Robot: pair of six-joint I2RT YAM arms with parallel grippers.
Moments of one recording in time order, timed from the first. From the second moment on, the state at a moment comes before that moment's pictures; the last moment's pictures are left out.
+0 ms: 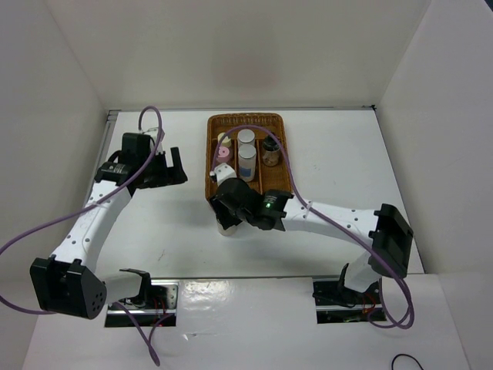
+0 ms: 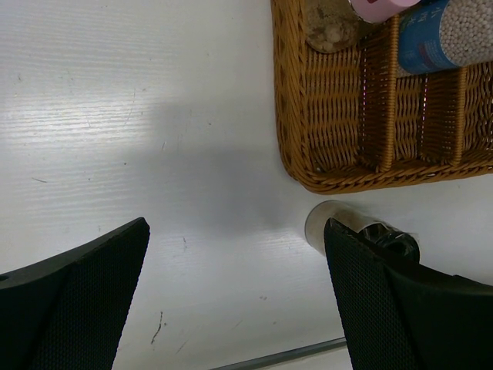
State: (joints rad) left arm -0.13 1.22 1.12 -0.73 0.12 -0.30; right arm 1.13 1.54 1.24 -0.47 0.30 0.37
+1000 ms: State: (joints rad) left arm -0.13 1.22 1.11 -0.73 0.12 -0.30; right arm 1.11 1.65 1.26 -0.41 0.33 0.35
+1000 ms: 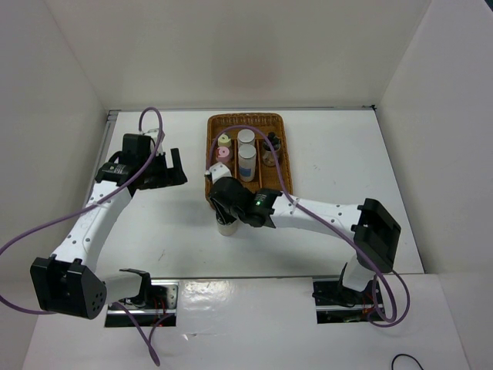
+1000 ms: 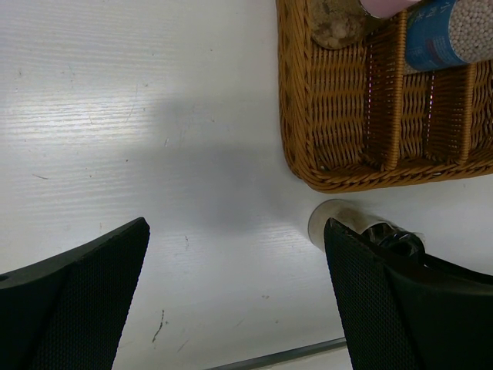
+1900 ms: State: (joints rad) left arm -0.13 1.21 1.11 -0.73 0.11 -0.30; right arm 1.11 1.66 1.26 -0.41 0.35 0.35
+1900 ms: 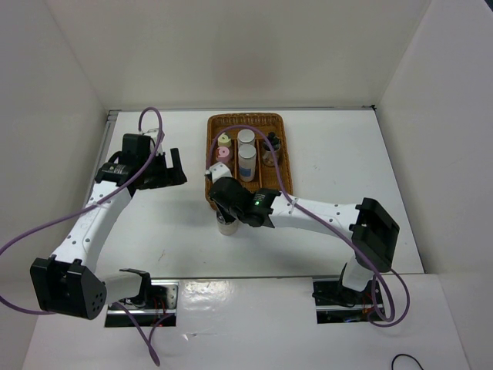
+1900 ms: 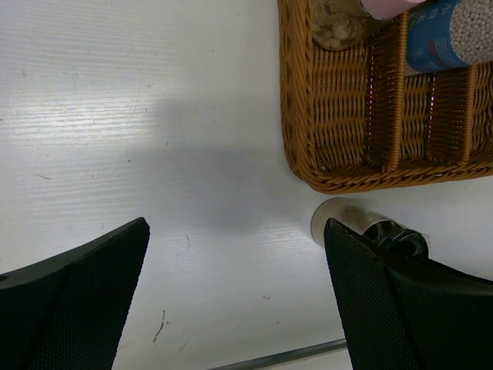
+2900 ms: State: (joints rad) left arm -0.13 1.22 1.11 -0.73 0.13 -0.30; right arm 0.70 1.28 1.22 -0.60 0.40 0.34
